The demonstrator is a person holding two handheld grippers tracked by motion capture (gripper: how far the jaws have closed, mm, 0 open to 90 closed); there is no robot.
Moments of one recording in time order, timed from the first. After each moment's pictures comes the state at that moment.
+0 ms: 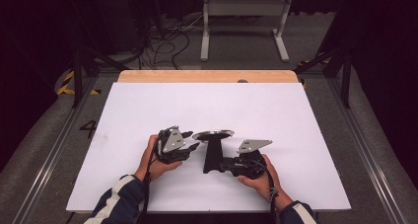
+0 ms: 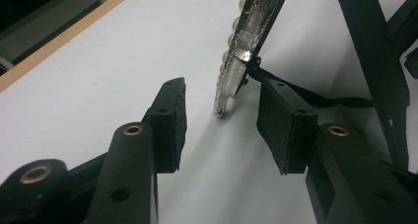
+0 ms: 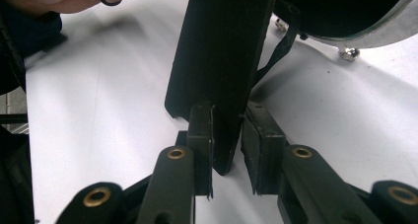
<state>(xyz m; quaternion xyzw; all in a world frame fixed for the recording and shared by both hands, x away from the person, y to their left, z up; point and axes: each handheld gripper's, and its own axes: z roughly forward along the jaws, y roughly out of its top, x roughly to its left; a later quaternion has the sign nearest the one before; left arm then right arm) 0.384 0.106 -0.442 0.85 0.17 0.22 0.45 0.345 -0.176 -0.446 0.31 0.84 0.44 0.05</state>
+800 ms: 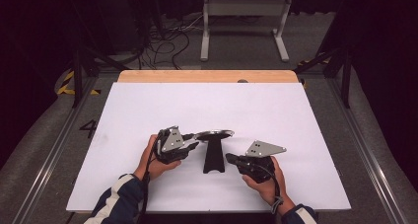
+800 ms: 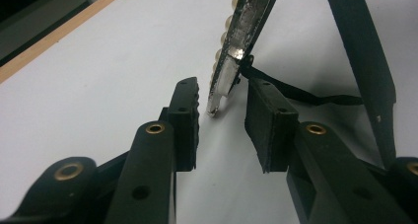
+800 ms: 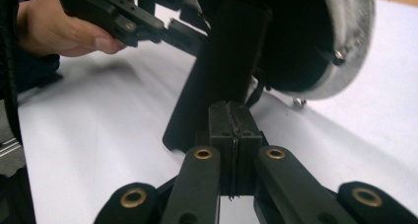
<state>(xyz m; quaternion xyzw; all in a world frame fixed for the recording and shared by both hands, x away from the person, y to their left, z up) 0.386 0.107 -0.443 0.85 0.17 0.21 0.45 0.317 -0.180 -0.417 0.31 0.81 0.48 0.15</state>
